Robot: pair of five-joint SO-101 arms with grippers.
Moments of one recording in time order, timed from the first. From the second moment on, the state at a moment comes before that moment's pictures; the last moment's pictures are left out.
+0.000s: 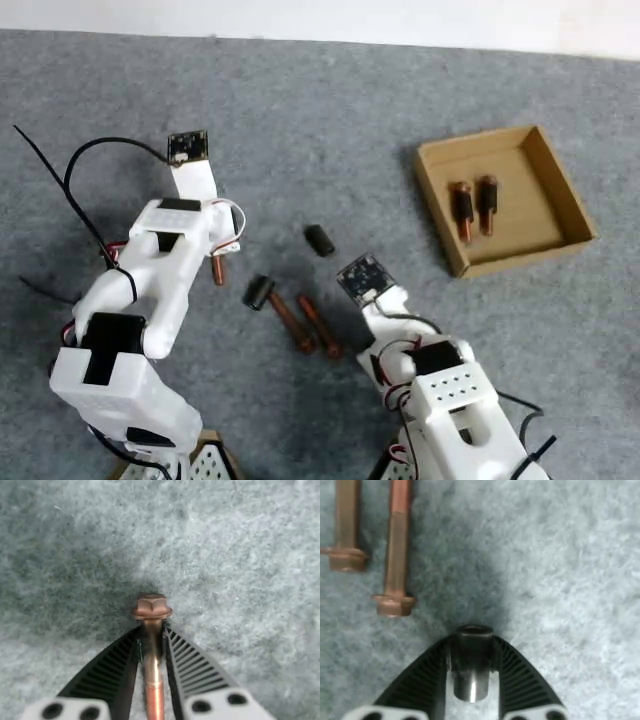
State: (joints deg) left arm -3.9 8.0 31.3 39.8 19.5; right arm -23.5 -53.5 82.8 47.7 23.7
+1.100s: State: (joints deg) left arm -3.9 8.0 31.3 39.8 19.5; right arm -21.9 -53.5 82.9 35.9 22.8
